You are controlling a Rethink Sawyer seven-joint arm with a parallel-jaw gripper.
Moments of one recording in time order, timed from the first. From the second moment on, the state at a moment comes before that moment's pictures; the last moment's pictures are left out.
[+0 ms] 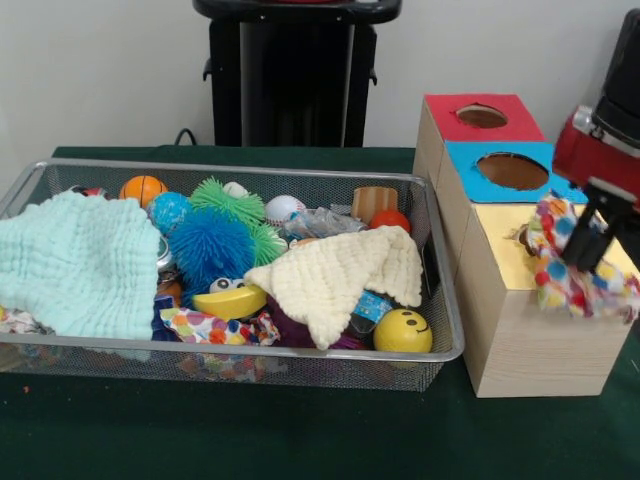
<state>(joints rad) 0.23 -0.27 -0.36 0.87 0.16 0.95 2.37</state>
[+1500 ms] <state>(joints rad) 0.24 -0.26 -0.36 0.87 0.19 0.76 2.37</state>
